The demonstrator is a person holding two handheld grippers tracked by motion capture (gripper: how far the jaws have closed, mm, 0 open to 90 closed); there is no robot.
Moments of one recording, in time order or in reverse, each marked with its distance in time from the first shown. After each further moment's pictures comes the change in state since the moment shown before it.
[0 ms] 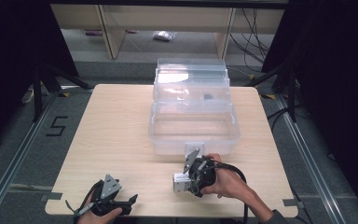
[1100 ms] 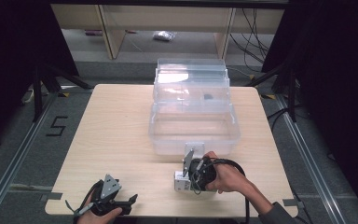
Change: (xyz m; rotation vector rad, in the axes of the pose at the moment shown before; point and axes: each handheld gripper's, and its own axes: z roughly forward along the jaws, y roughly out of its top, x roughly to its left) left arm 0.000 0.000 0.000 0.001 0.003 -0.005; right arm -0.006 0.005 -0.002 0.133 0.051 -0.160
